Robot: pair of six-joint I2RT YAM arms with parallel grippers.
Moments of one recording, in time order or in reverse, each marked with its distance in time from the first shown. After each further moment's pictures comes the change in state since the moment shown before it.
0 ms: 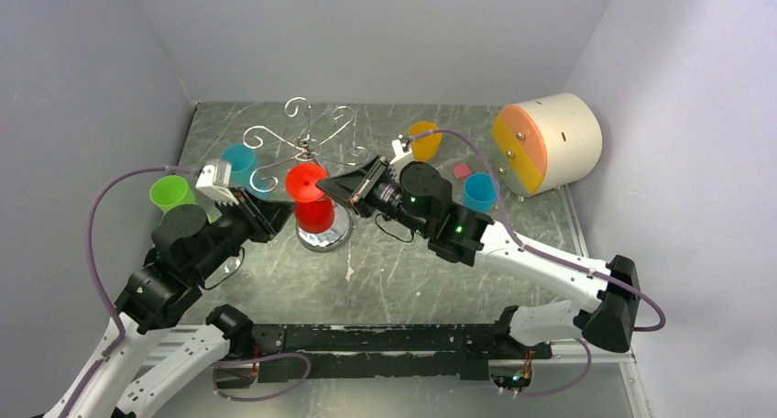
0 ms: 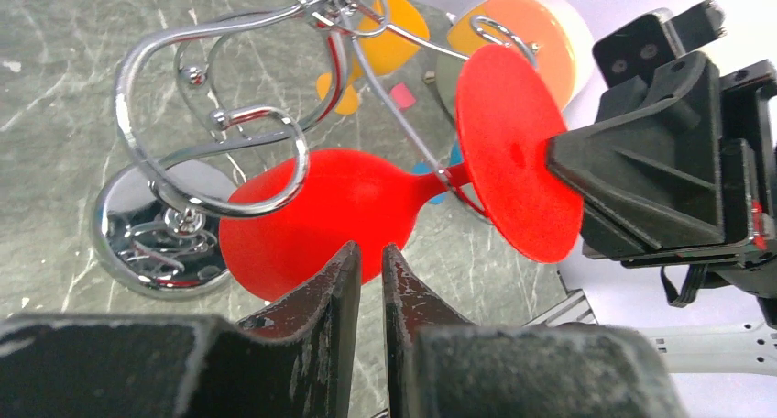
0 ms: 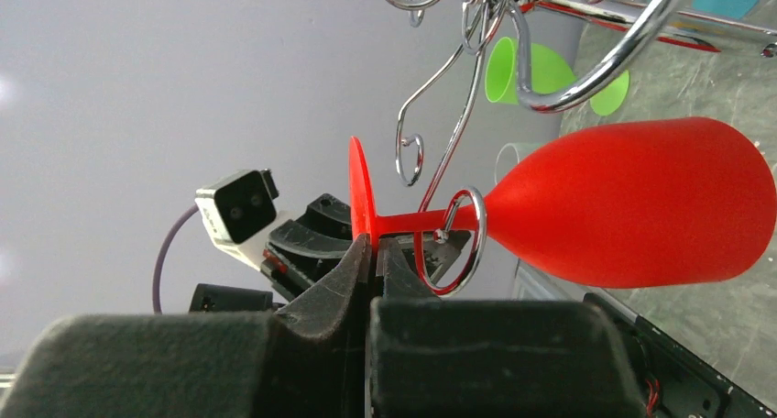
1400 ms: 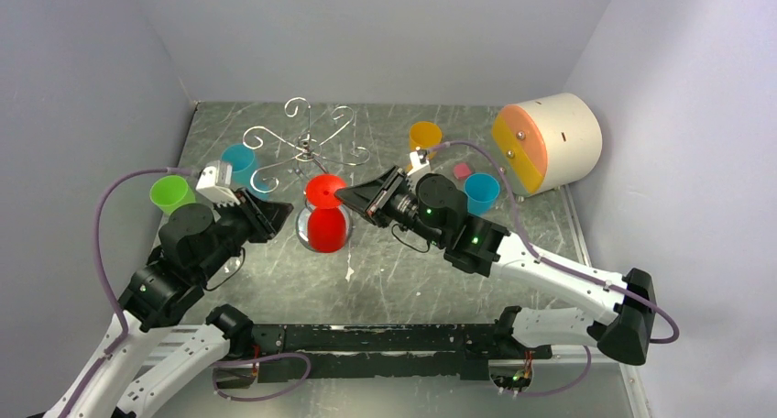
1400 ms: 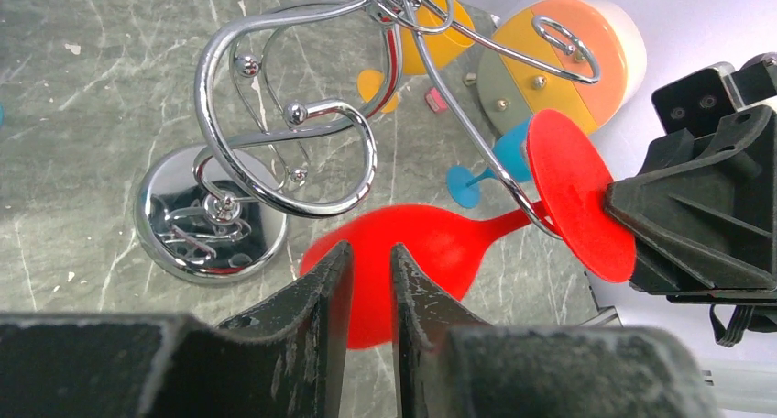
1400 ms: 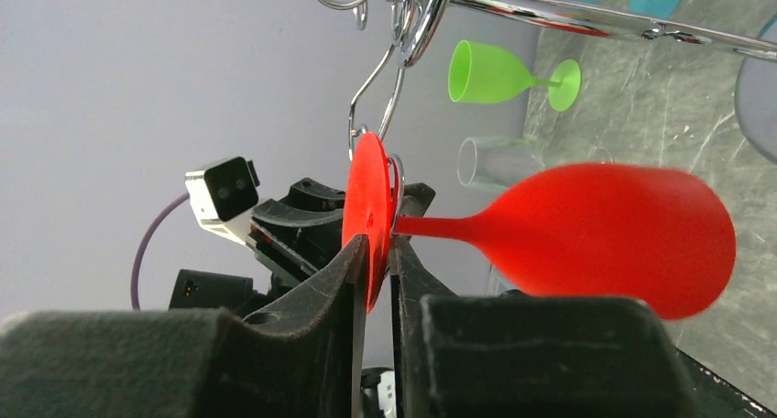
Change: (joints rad) left arm 0.000 0.005 -0.013 -0.055 -0.081 0.001; right arm -0.015 -0.119 -0.130 -0.027 0.021 0.002
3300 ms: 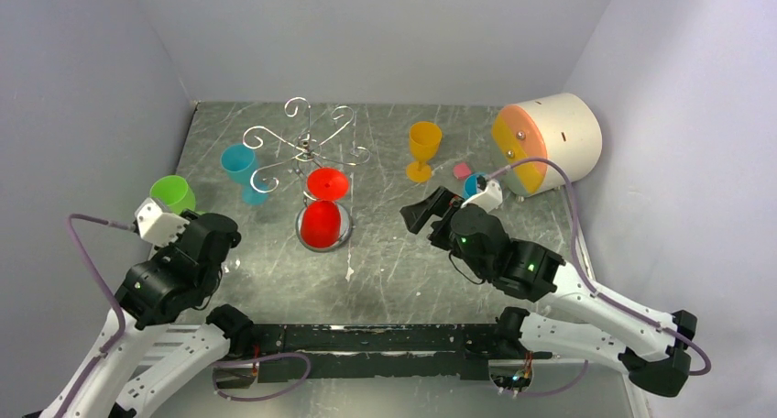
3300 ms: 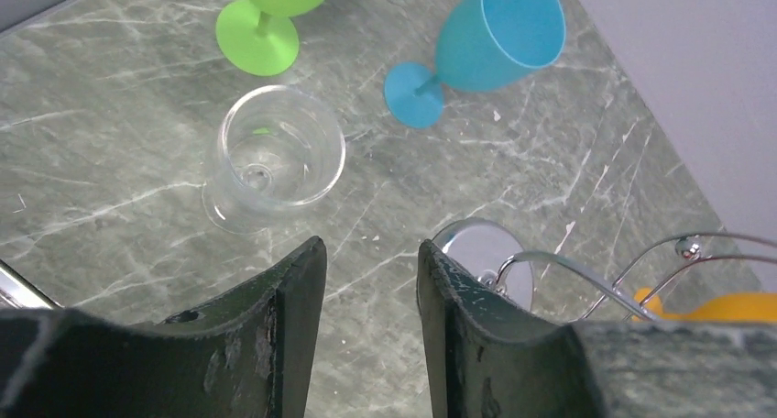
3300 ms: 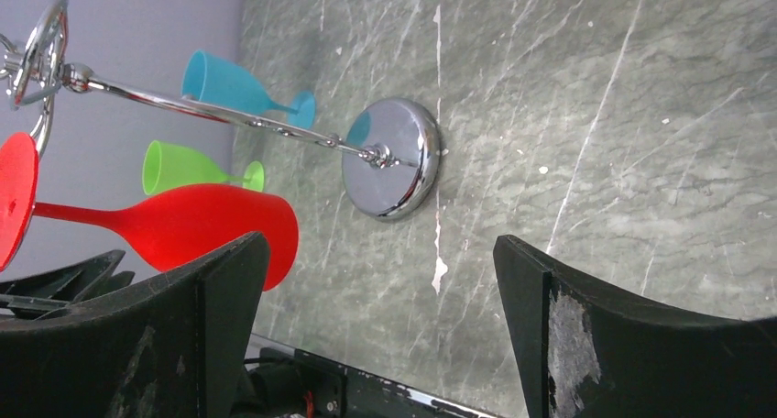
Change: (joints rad) left arm 0.000 0.016 0.041 -0.621 -0.773 -0.585; right arm -0.004 -0.334 -0.126 -0.592 0.434 -0.285
